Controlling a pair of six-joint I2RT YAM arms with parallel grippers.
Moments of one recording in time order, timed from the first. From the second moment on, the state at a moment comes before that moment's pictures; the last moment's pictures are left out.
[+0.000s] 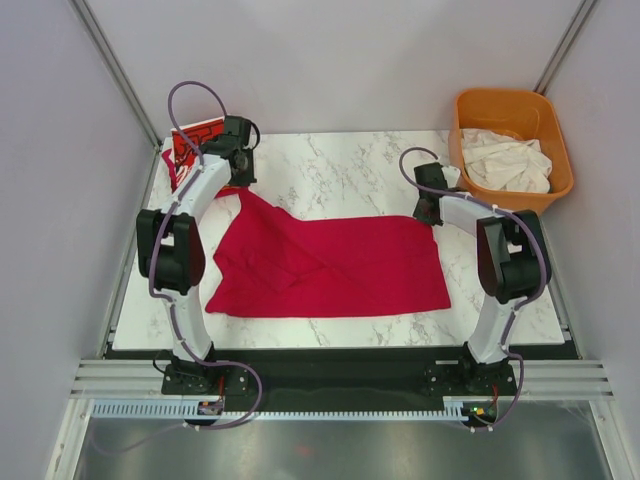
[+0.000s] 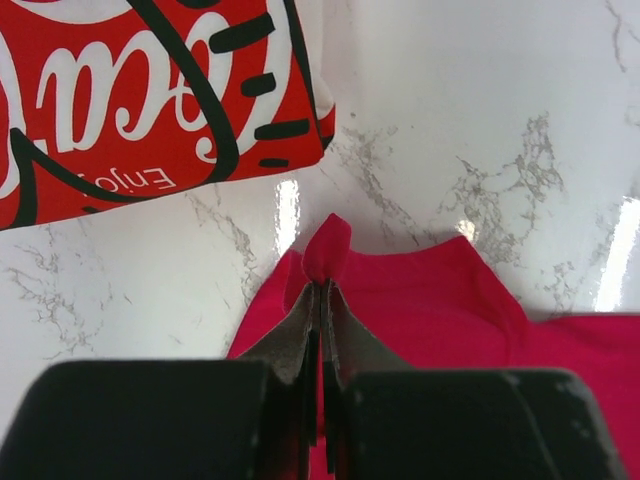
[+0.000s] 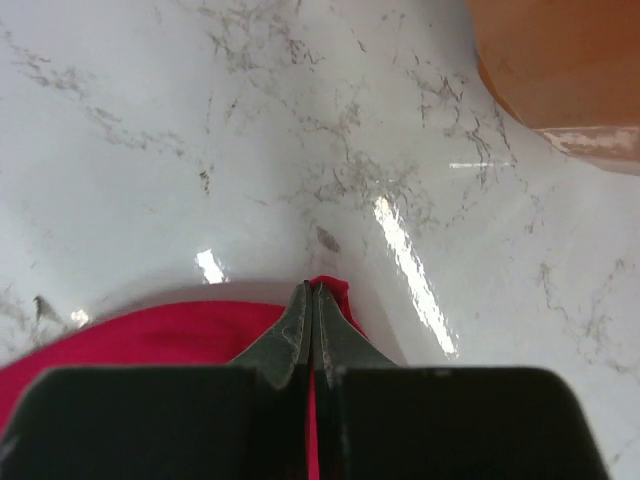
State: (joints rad) left arm -0.19 1.98 1.74 -0.70 -0.23 -0.16; right arm 0.20 1.90 1.20 -0.29 0.37 0.55
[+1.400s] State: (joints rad) left arm -0.23 1.03 0.86 -0.69 -0.07 -0.37; right arm 0.20 1.17 0.71 -0.42 0.31 0.60
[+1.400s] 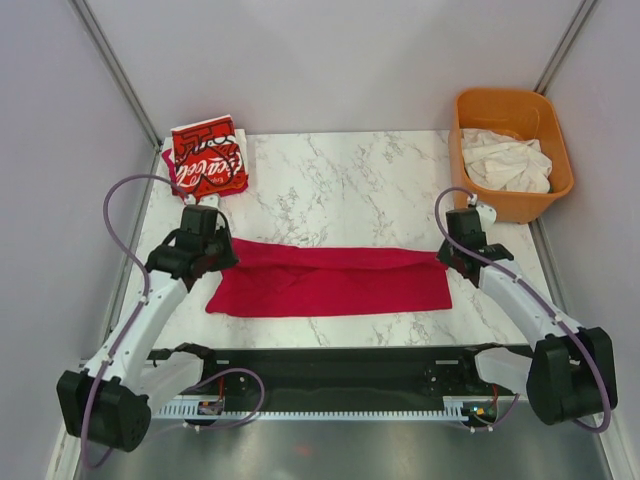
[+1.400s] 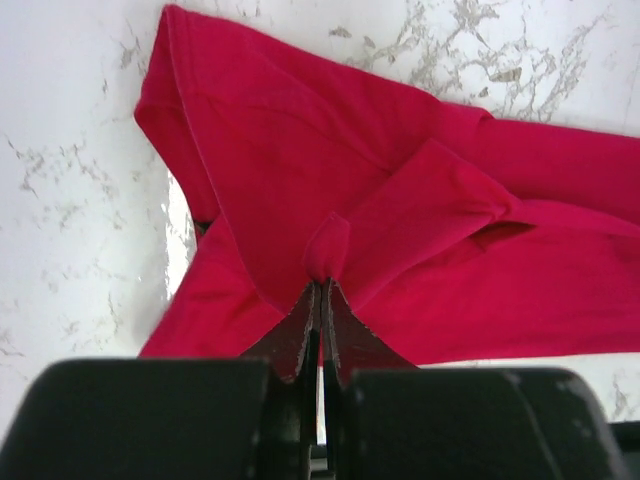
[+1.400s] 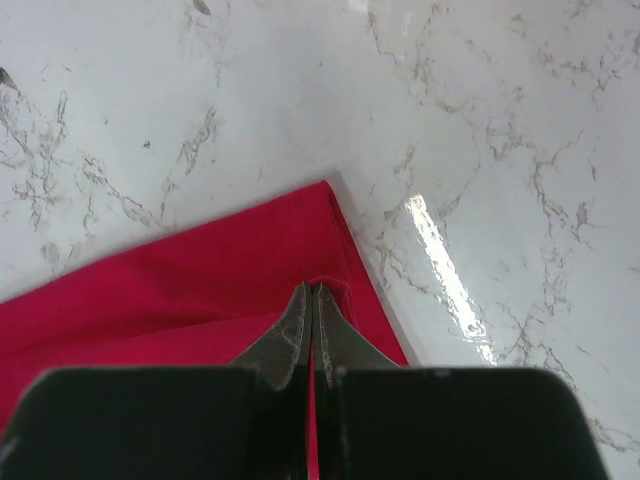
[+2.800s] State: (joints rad) left arm -0.23 0.98 0.80 -0.94 -0.05 -0.66; right arm 0.16 1.24 0.73 -0.41 0.16 0.60
